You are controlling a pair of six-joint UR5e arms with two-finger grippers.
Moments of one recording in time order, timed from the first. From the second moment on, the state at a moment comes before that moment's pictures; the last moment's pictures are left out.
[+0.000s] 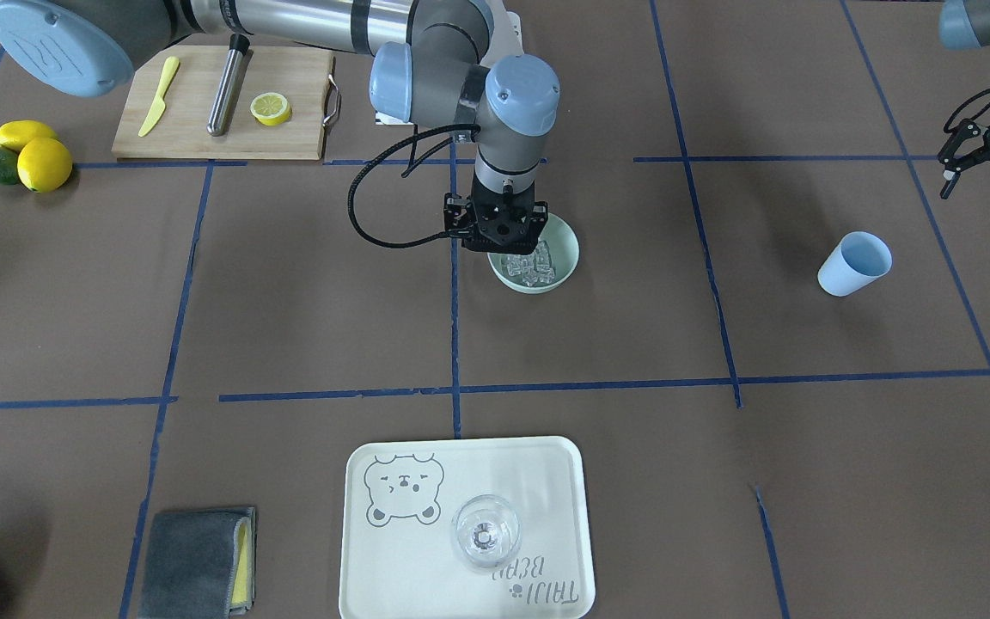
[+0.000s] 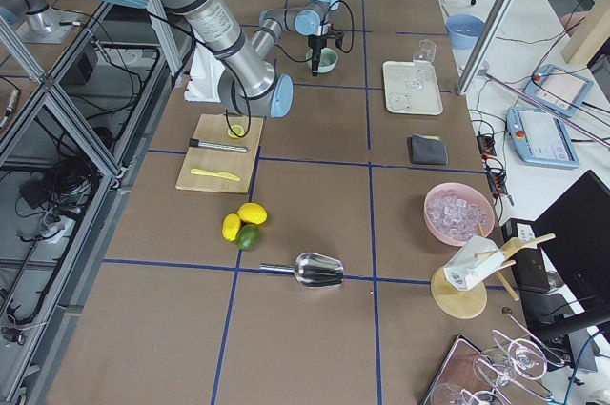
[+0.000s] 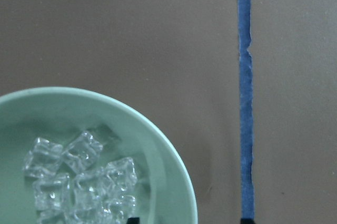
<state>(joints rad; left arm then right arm) -1.10 -1.14 -1.68 -2.90 -1.95 -0.32 0.39 -0.58 1.33 -1.68 1.84 1.30</state>
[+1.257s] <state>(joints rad) -1.10 -1.13 -1.64 -2.90 -1.96 -0.32 0.56 -0.96 1.86 -1.63 1.97 1.31</state>
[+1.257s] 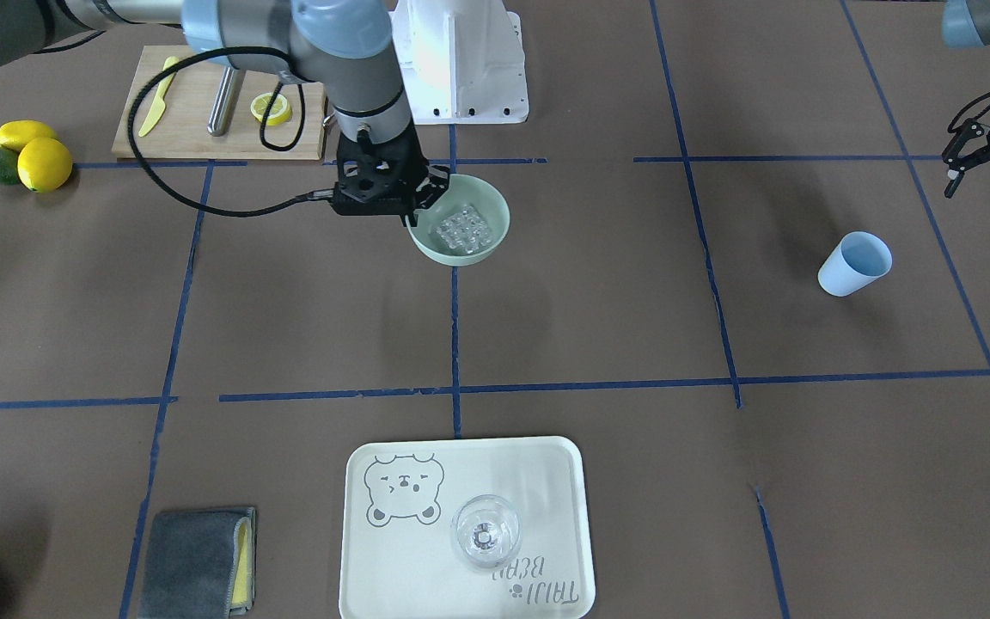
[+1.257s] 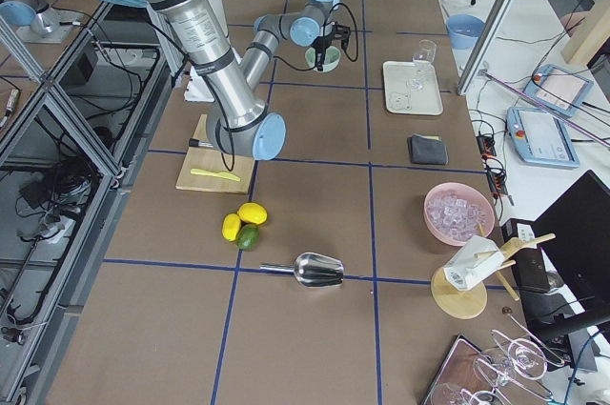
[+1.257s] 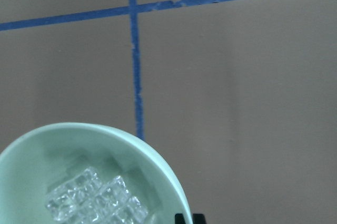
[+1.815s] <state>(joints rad) -1.17 -1.19 -1.62 -2.80 -2.06 -0.37 0.77 -1.50 1.95 -1.14 2.22 1.15</state>
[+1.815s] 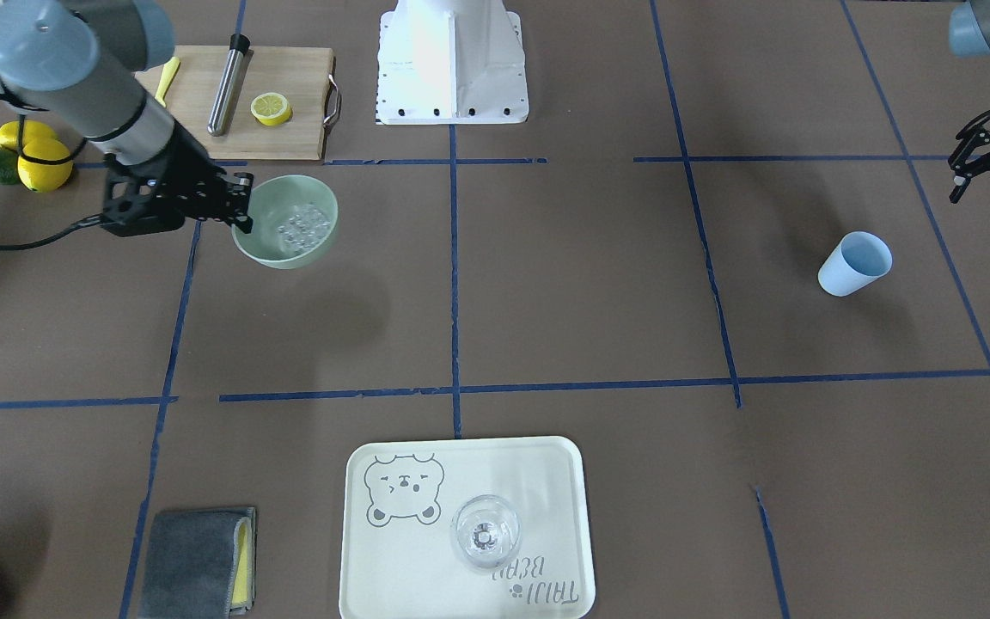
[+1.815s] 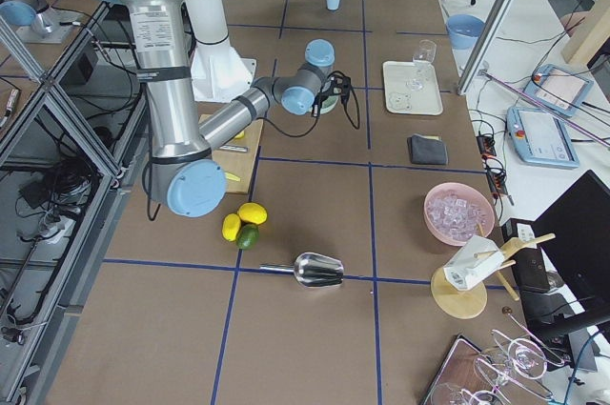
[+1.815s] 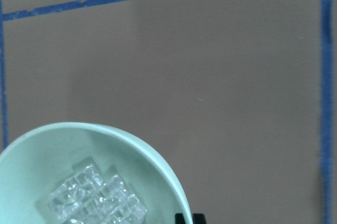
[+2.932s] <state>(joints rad) -1.28 -1.31 -1.71 -2.48 -2.24 -0.39 0.96 -1.74 1.73 -0.97 2.28 0.70</state>
